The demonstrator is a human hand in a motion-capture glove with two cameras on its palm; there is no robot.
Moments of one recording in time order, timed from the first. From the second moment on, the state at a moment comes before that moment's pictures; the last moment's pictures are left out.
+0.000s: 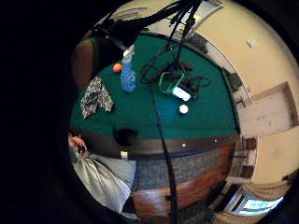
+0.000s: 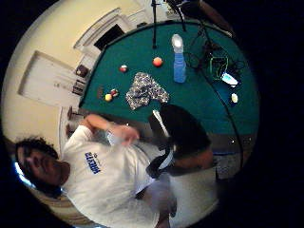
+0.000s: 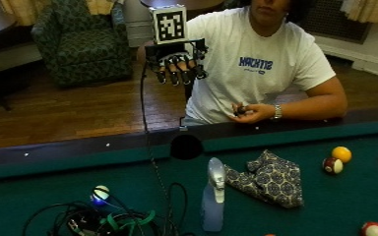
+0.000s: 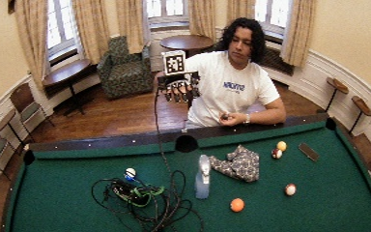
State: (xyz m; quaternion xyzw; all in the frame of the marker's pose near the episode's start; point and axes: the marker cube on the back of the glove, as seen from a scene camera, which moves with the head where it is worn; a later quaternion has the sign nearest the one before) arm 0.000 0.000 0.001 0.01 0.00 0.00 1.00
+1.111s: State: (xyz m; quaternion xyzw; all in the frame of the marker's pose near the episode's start) arm 0.015 -0.025 0.011 0.05 0.02 0.03 1.00
